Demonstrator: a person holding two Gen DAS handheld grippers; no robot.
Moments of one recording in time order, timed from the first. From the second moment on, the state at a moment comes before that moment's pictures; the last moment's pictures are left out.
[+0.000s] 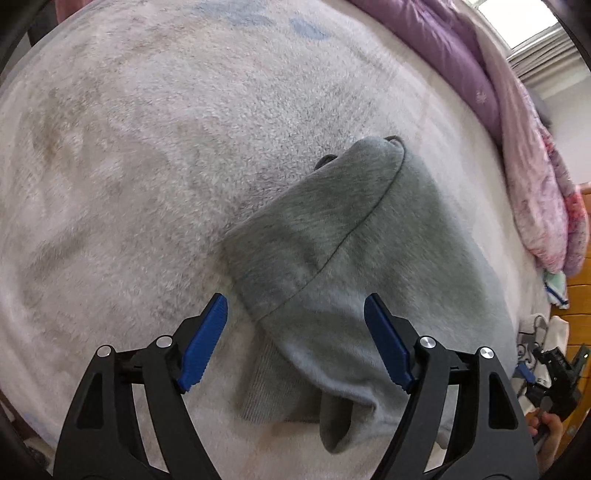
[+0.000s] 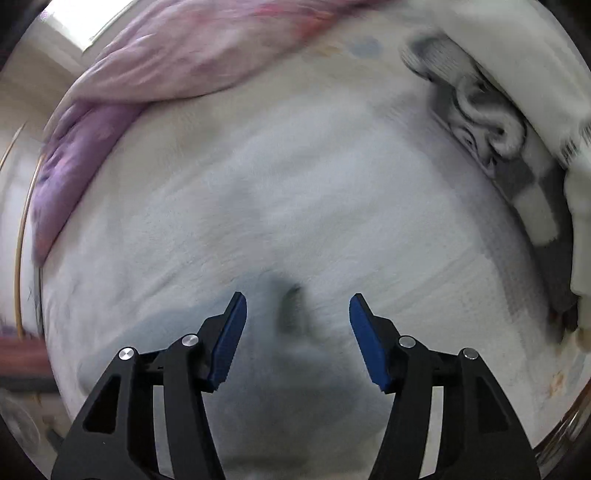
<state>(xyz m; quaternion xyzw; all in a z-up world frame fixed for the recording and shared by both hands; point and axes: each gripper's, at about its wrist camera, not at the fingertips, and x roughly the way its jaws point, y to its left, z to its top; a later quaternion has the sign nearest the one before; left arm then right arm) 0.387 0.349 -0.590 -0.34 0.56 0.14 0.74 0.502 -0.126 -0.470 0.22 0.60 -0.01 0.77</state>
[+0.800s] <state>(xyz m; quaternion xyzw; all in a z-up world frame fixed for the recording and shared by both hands) 0.343 0.350 -0.628 -0.39 0.59 0.08 0.70 0.427 0.059 -0.550 0.12 0.70 0.15 0.69</state>
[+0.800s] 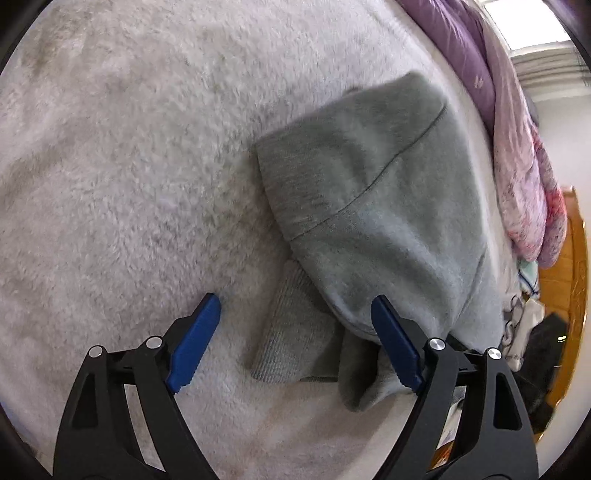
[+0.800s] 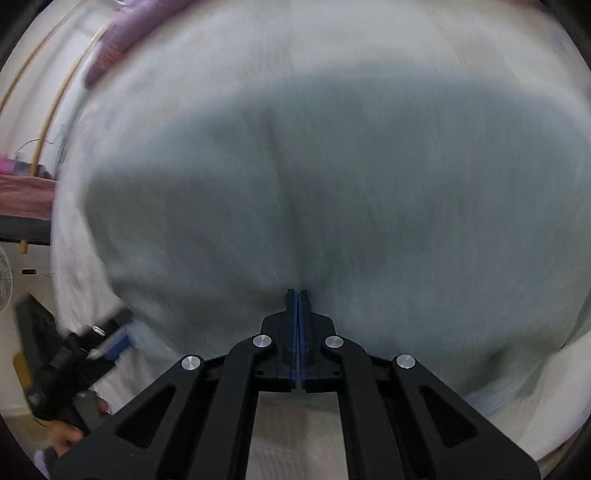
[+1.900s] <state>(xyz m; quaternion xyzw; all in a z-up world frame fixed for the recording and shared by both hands) 0.359 0.323 -0.524 -0.41 0.55 -0.04 0.73 0.359 0.175 -0.504 -0.07 0.51 0.34 0.79</state>
